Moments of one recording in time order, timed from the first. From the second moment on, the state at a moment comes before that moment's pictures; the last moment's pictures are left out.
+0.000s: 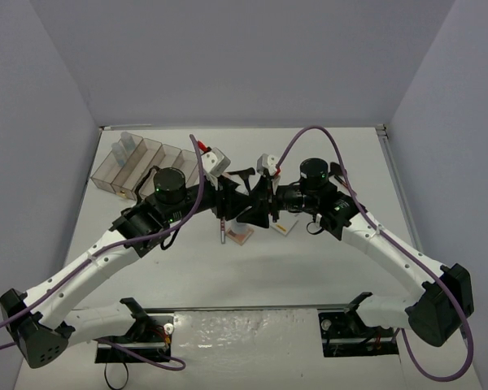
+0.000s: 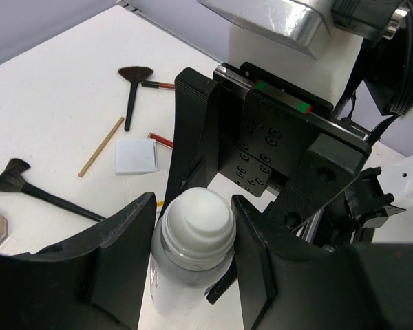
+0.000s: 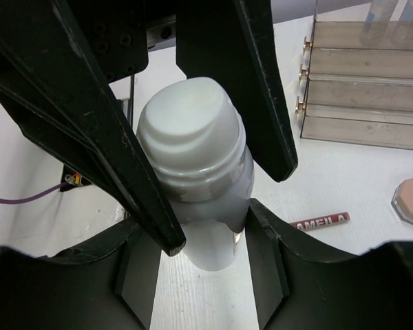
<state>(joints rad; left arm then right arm) -0.77 1.09 1.08 -0.12 0.31 -0.19 0.62 1.23 0.97 0.01 -0.87 -0.03</state>
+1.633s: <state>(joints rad) 0.23 1.68 1.11 0.50 -0.24 -0.20 0.57 1.11 0.83 -0.13 -0.30 0.06</state>
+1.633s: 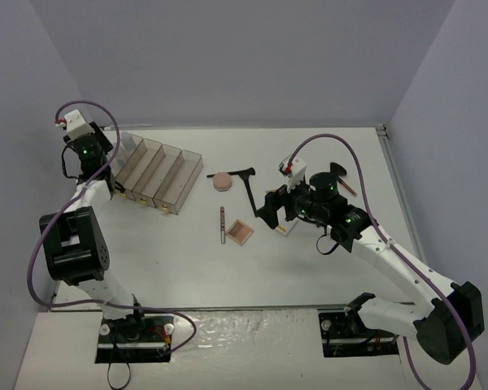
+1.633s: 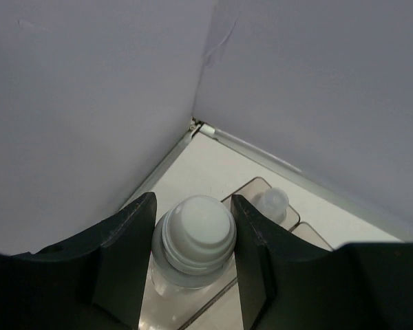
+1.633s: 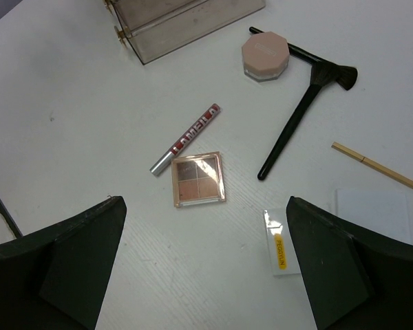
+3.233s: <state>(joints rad) 0.24 1.83 1.10 0.57 -0.21 -0.25 0.57 1.13 0.78 -0.14 -0.31 0.07</state>
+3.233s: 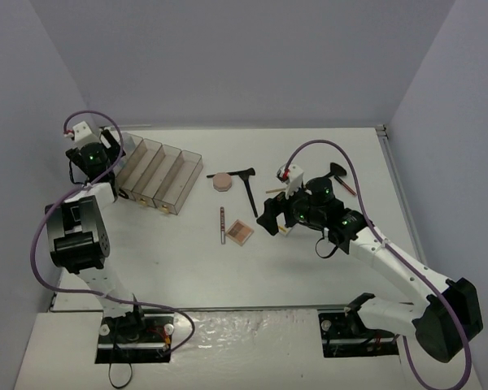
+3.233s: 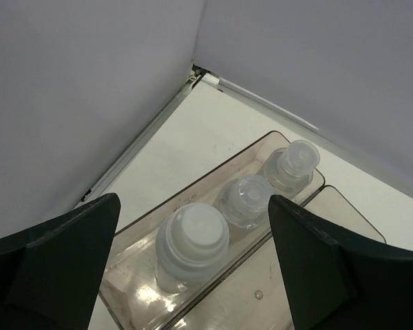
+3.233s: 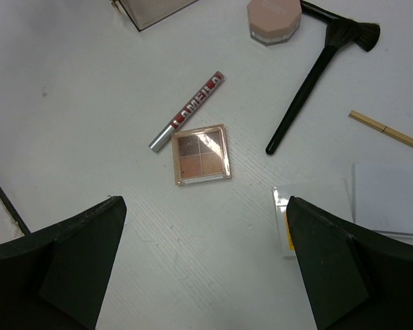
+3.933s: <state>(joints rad) -0.30 1.19 1.13 -0.42 -0.10 -0.35 0.56 0.84 0.78 -0.32 -0.04 0.20</state>
